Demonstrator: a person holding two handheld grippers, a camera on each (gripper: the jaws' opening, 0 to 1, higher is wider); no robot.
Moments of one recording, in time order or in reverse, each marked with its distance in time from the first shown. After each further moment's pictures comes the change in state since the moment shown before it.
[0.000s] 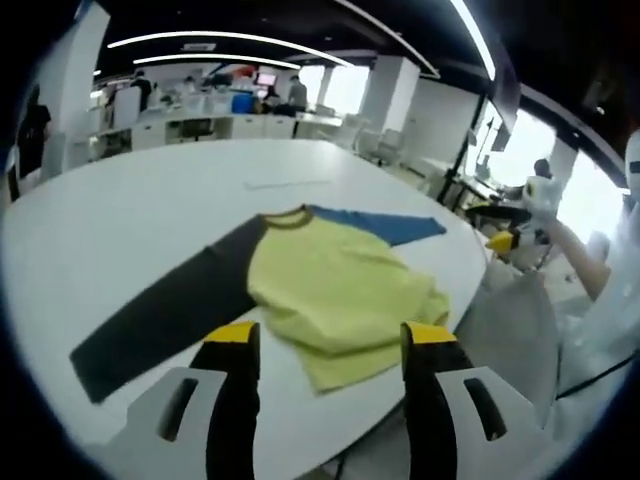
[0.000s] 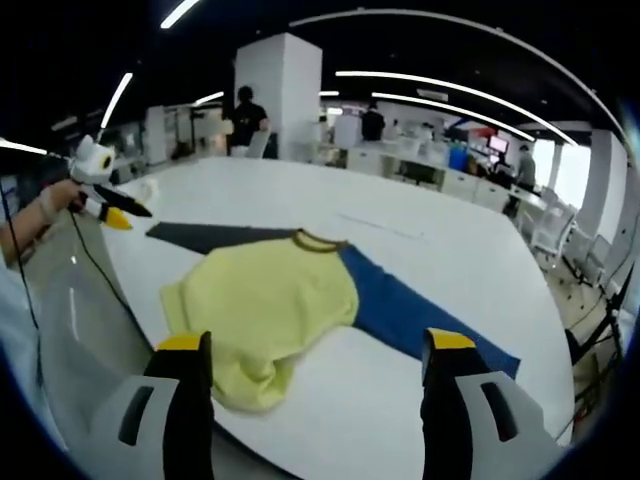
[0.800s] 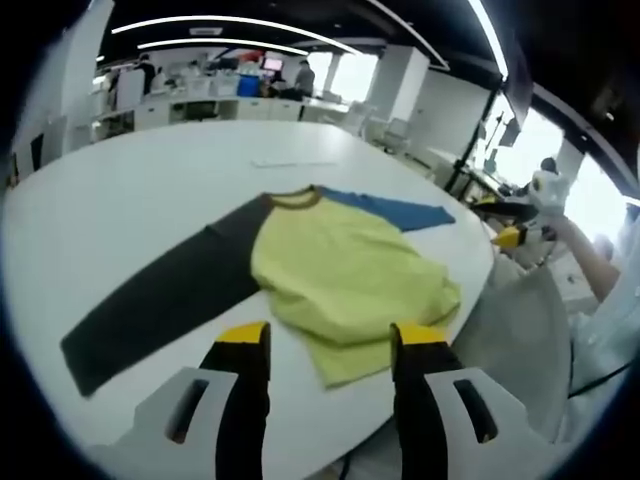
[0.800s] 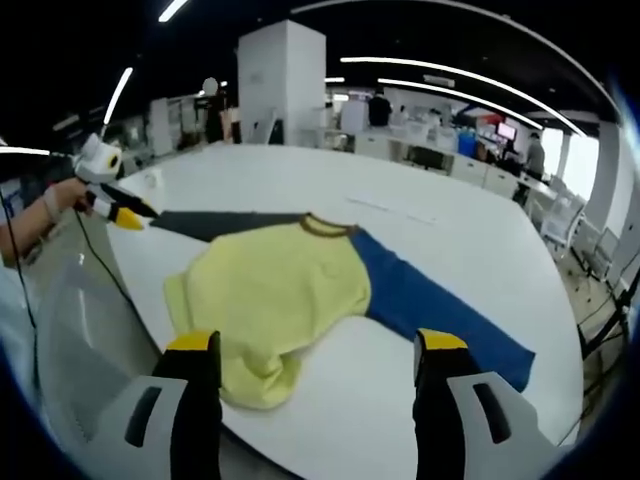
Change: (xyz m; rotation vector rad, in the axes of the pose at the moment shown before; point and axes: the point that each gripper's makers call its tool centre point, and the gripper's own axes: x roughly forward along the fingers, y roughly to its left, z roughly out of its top) left arm 0.021 0.011 -0.019 -0.033 0.067 0.012; right arm 0.020 0.008 -0.014 0.008 0.068 0.047
